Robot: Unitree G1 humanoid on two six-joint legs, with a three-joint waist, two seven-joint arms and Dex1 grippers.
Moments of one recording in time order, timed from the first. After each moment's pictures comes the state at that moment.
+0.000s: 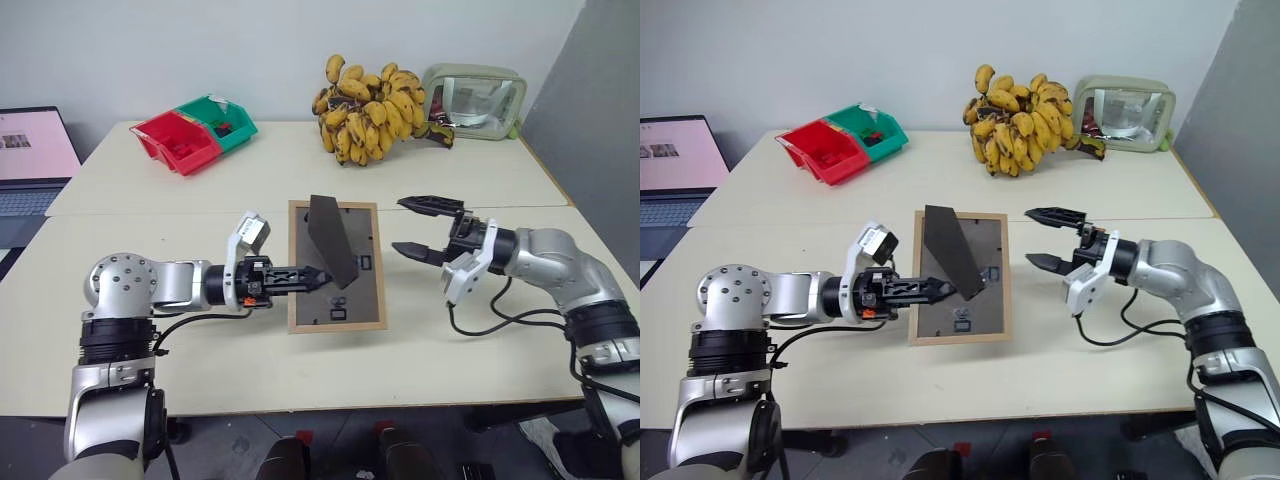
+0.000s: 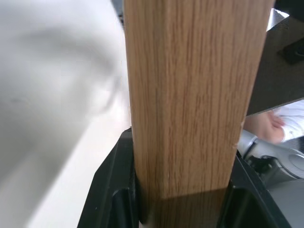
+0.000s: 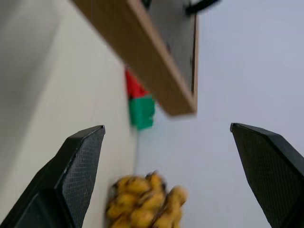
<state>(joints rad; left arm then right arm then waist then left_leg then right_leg) -0.68 0.57 0.21 0.20 -1.35 1.61 -0.62 -0.78 -0.64 0.14 0.52 -0.61 -1.23 0.32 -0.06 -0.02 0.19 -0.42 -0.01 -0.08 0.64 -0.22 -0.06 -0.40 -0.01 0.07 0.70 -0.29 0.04</state>
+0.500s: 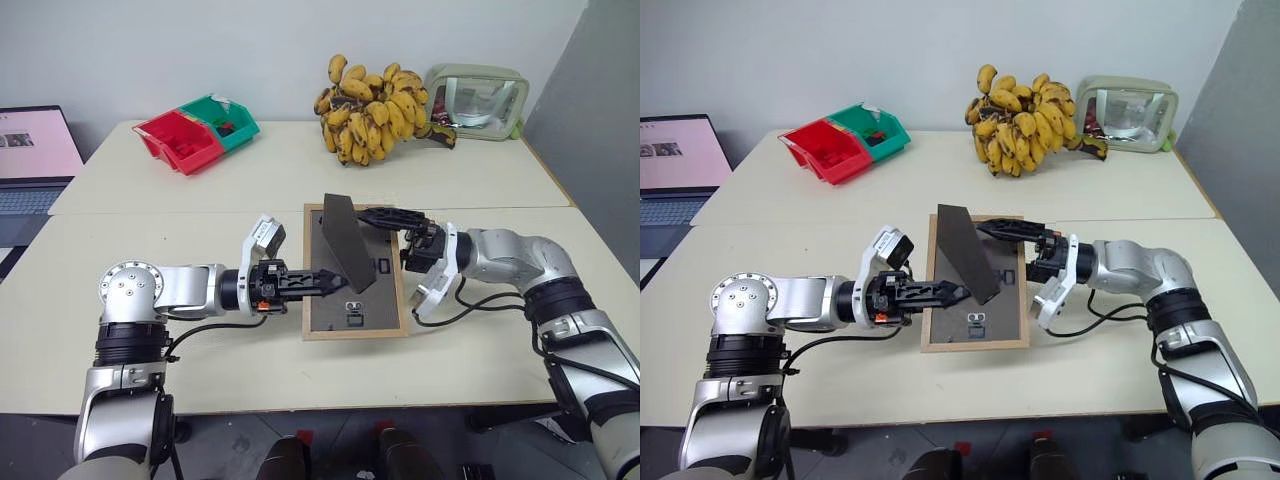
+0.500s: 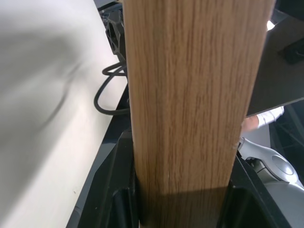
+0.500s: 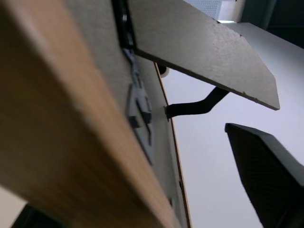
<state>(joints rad) -0.64 0.57 0.16 0.20 -1.71 1.58 -0.32 -0.93 -0.56 0.24 0.63 -0.90 -1.38 -0.05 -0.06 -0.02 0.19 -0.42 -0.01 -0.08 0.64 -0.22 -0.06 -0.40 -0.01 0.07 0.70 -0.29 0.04</state>
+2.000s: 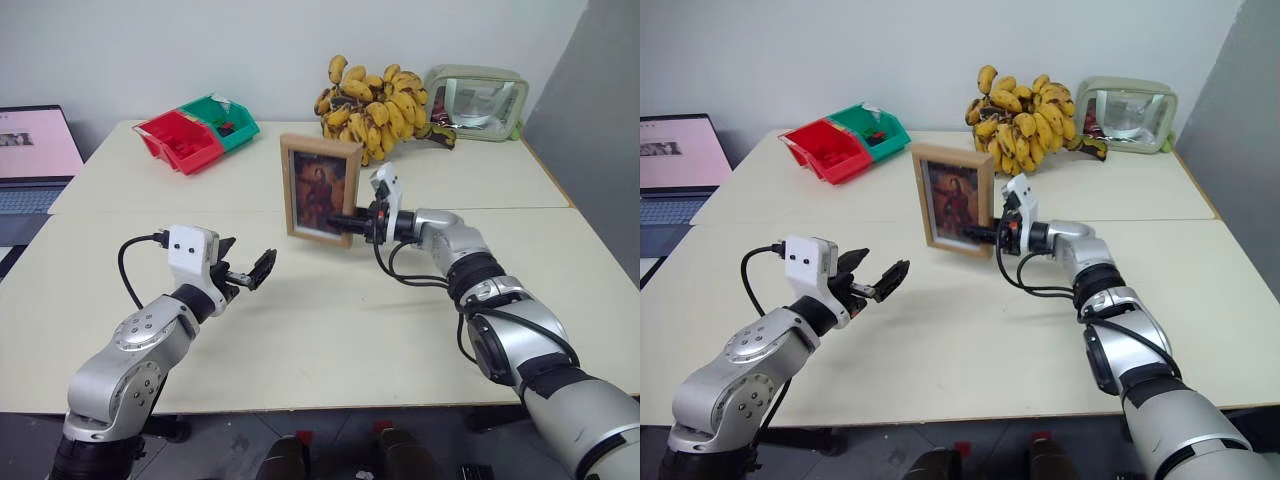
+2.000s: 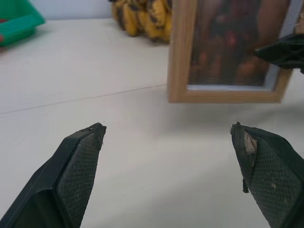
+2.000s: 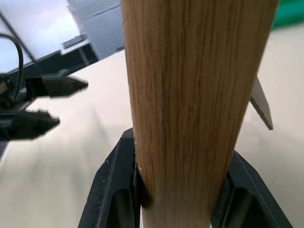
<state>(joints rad) -0.10 0.62 0.14 -0.49 -0.64 0.60 -0.18 -1.17 -0.15 0.08 1.19 0.28 0.16 1.09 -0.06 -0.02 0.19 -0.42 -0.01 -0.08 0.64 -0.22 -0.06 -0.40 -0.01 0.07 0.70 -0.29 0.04</state>
